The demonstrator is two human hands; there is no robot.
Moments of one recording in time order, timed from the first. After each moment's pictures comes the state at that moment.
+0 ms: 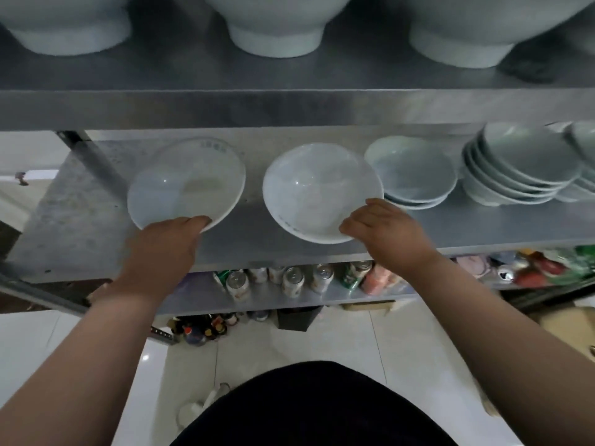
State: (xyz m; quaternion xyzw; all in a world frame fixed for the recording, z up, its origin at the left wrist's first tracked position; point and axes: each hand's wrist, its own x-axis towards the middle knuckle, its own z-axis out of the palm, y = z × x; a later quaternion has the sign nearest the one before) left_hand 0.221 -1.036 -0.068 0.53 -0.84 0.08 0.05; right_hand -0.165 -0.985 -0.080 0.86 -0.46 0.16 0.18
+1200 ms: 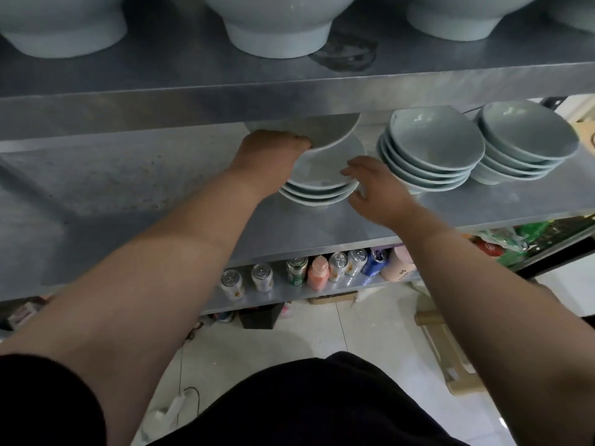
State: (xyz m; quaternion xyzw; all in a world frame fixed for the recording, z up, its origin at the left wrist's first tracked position) left_hand -0.134 -1.086 0.002 0.38 -0.92 0.10 0.09; right_hand -0.365 -1.007 -0.078 0.73 -0.64 0.23 -0.02
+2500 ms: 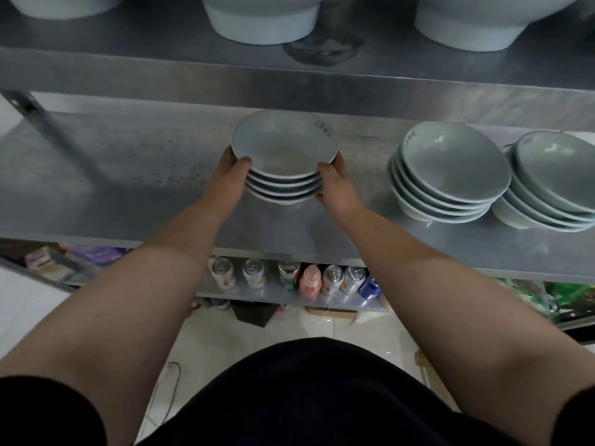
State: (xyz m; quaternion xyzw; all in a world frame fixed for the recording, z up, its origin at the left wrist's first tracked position) left_hand -0.107 -1.079 -0.078 0.58 -0.52 -0.48 0.40; right_hand -0.316 -1.054 -0.078 0.43 -0.58 0.45 -0.52
